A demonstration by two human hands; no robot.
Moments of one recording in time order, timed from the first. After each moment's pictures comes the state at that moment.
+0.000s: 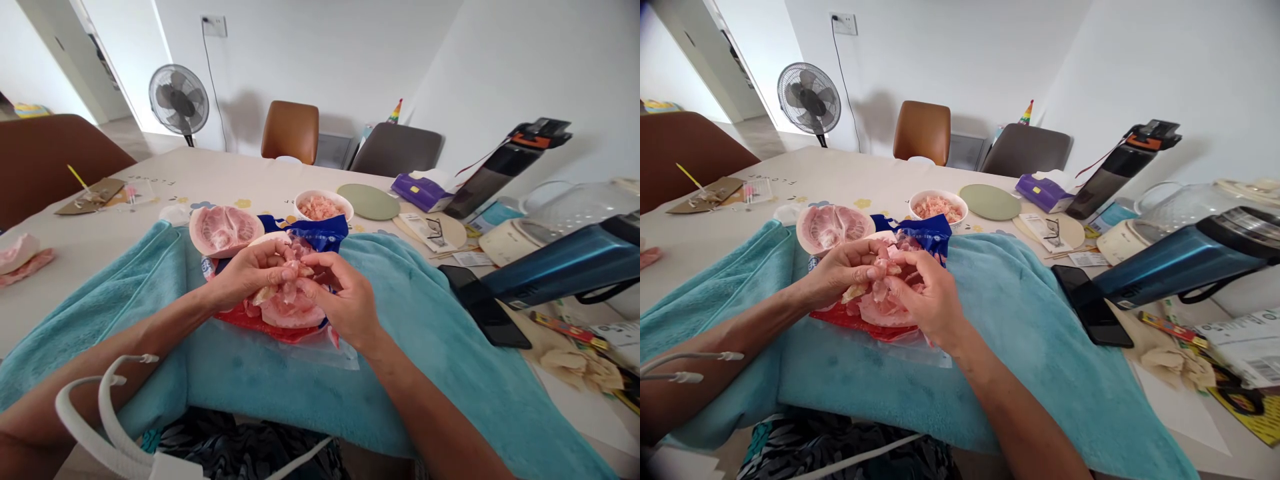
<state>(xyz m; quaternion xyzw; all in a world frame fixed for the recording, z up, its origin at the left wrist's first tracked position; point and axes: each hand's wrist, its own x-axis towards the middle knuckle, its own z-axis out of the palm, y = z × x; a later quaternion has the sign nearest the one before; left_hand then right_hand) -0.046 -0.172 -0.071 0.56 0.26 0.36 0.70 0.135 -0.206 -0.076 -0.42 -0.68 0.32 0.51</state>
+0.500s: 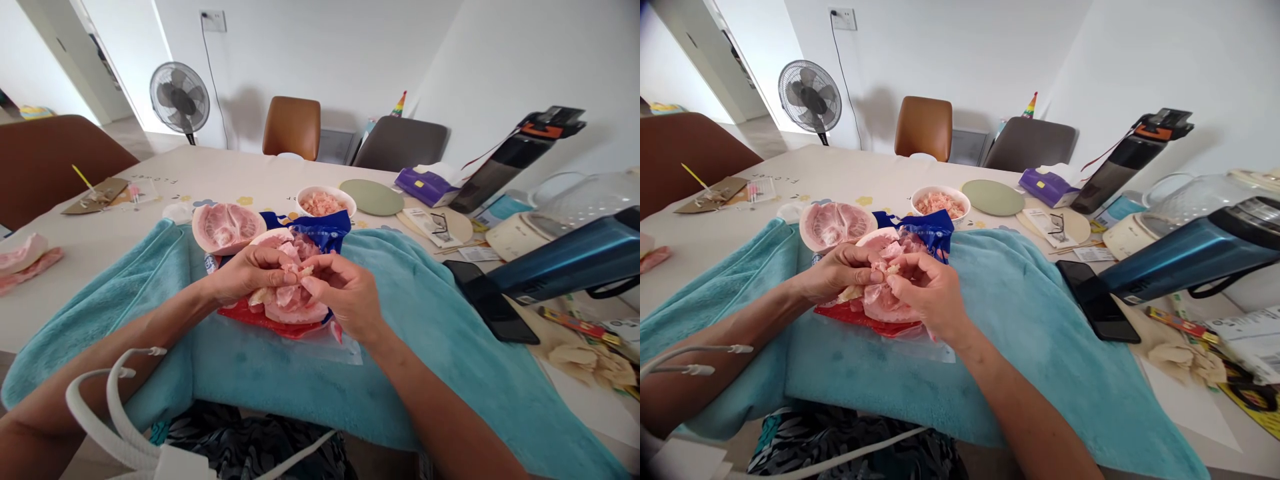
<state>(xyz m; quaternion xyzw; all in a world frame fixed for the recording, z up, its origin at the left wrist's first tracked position) -0.055 -0.167 -0.077 0.55 0.31 0.32 0.71 0.127 -0.212 -0.071 -0.40 -0.54 0.52 0.52</state>
